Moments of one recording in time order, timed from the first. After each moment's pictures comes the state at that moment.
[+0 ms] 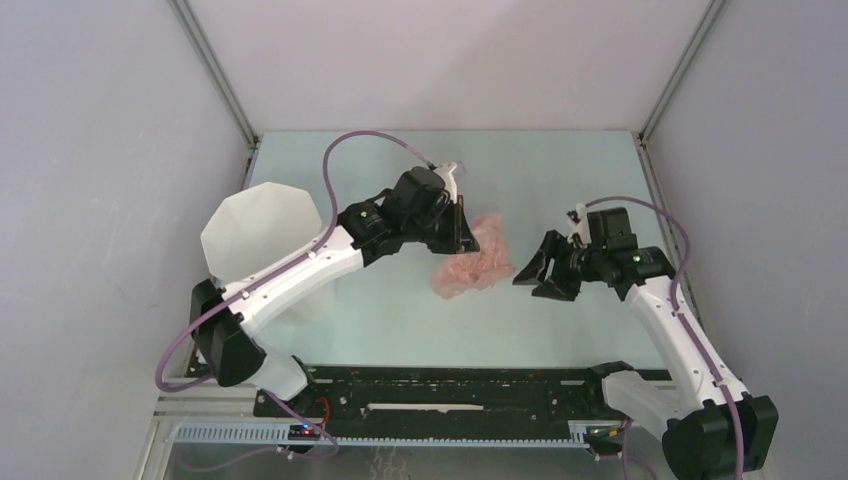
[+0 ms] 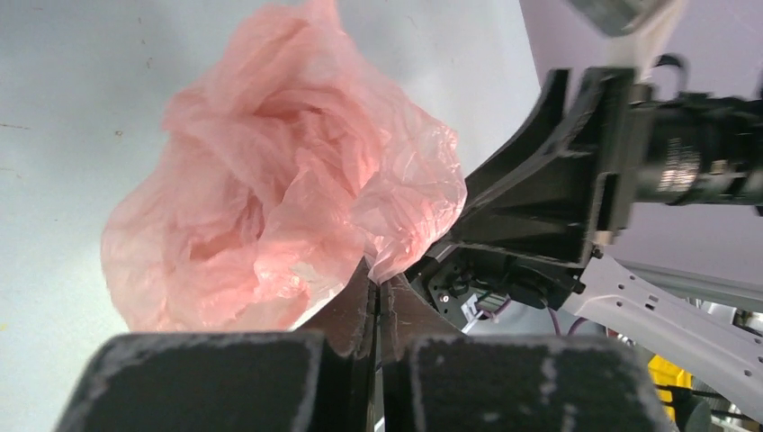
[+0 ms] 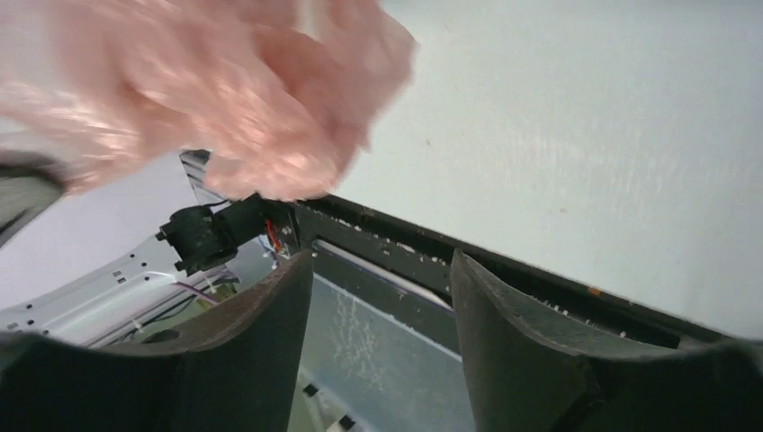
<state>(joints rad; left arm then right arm) -0.87 1.49 1.42 -0.56 0.16 -0.69 0.19 1.01 0.93 -0.87 -0.55 0.62</state>
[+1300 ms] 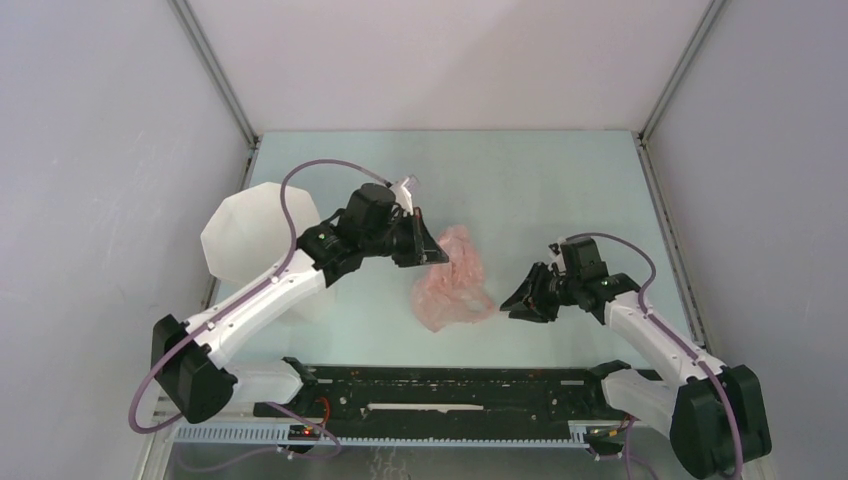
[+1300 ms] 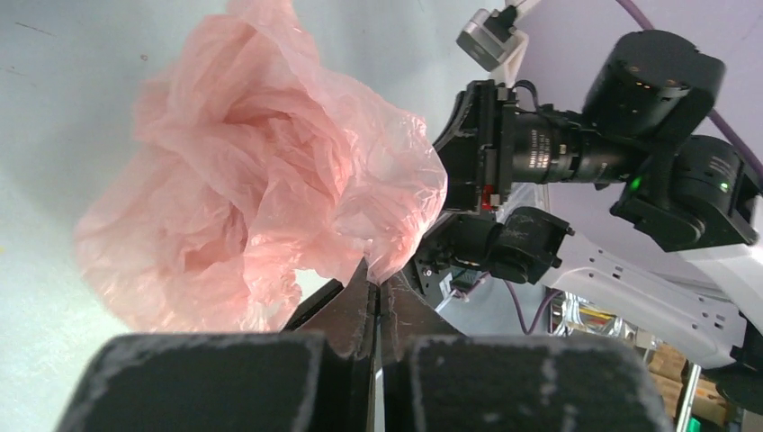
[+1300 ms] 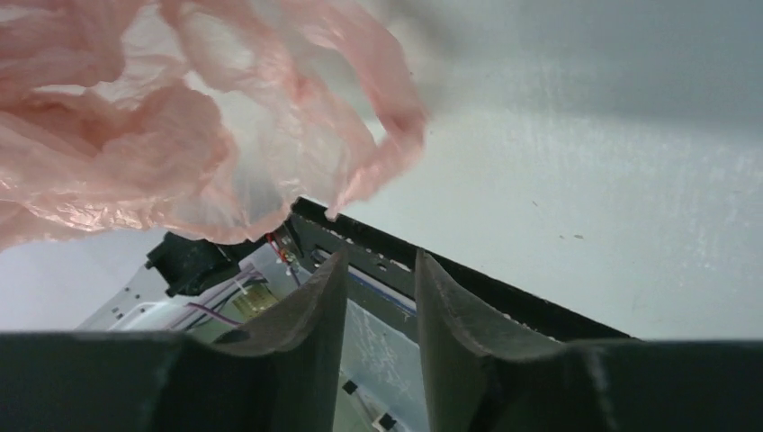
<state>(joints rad) -0.72 1.26 1.11 -0.46 0.32 -0.79 0.29 1.03 0.56 -0.51 -0.57 0.88</state>
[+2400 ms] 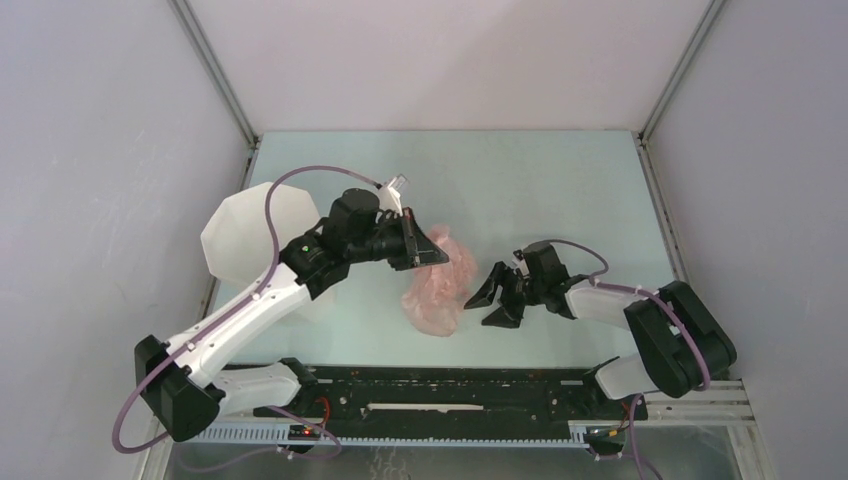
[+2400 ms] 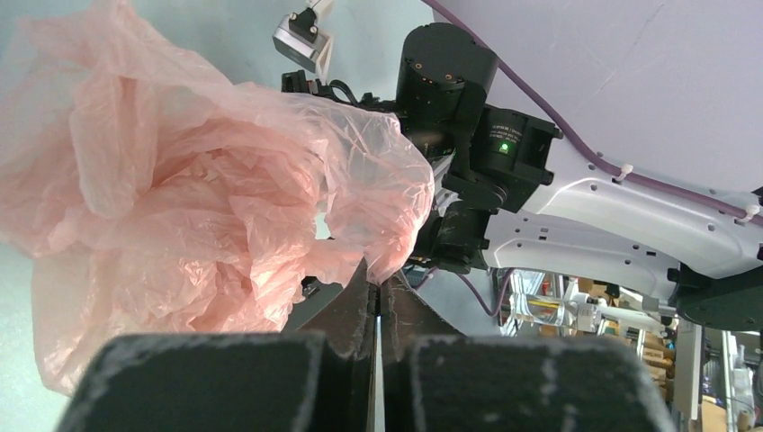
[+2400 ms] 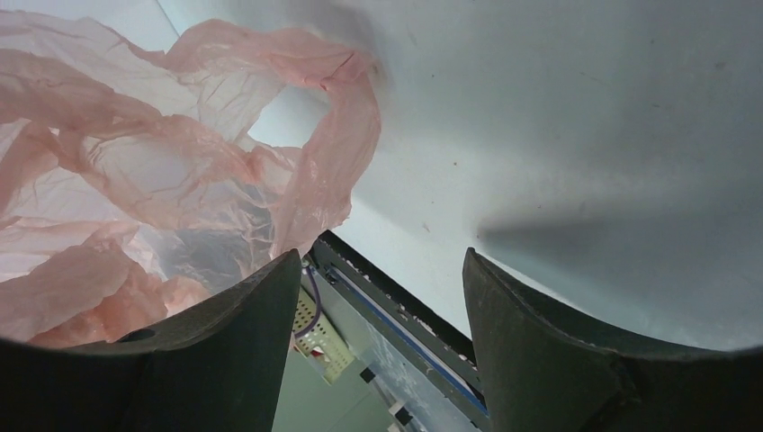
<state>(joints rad) -0.72 1.15 1.05 -0.38 0.37 -0.88 0.47 1.43 0.47 0.06 -0.61 1.07</state>
